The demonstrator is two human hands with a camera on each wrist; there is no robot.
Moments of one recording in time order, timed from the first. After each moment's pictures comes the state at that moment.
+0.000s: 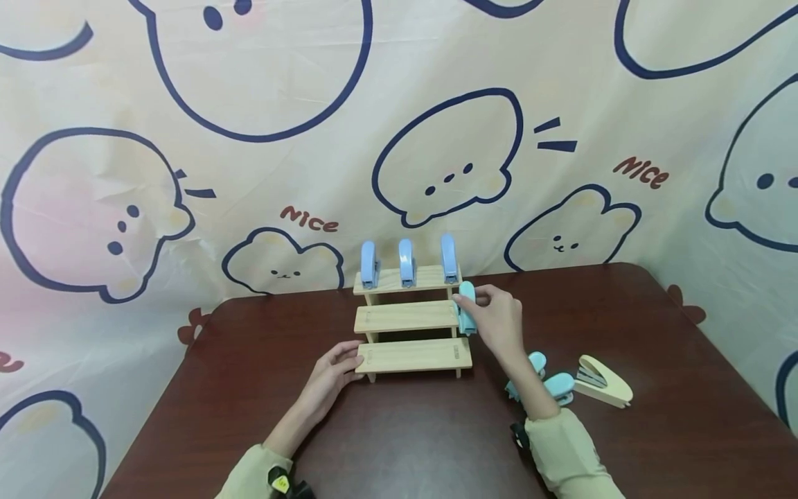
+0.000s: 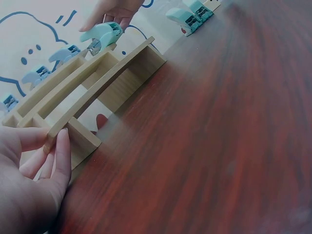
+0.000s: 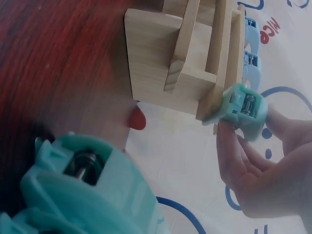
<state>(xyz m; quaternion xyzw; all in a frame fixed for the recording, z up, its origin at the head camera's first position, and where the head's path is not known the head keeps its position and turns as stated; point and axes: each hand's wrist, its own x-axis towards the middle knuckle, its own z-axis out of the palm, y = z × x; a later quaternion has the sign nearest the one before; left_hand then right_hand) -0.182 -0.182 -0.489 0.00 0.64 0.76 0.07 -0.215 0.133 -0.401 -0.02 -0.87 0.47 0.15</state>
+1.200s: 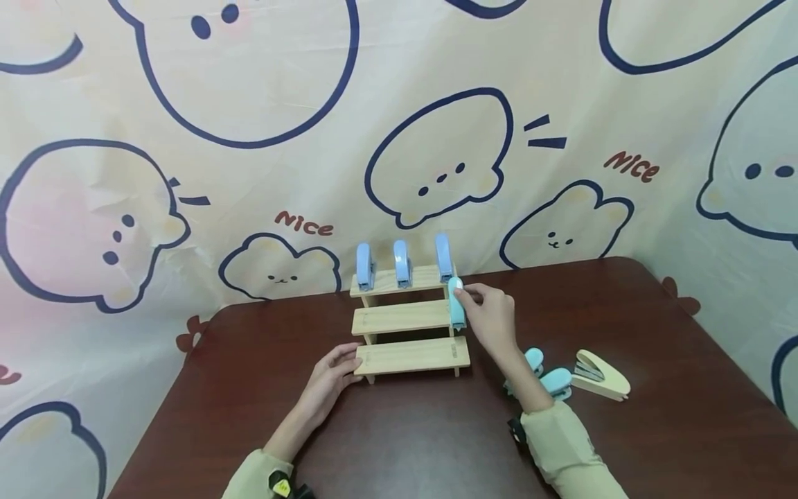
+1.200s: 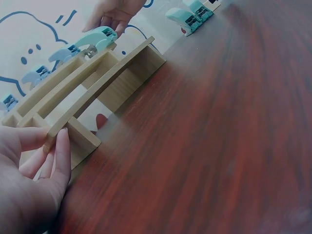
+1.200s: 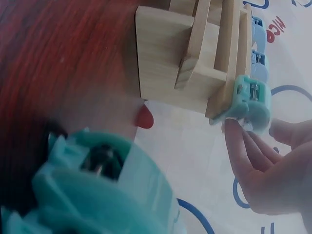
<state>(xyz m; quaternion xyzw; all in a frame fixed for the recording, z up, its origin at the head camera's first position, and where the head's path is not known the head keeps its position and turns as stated) -0.184 -0.181 -0.490 -0.01 0.64 0.76 0.07 -0.222 0.130 -0.411 0.01 -0.87 0.46 0.19</state>
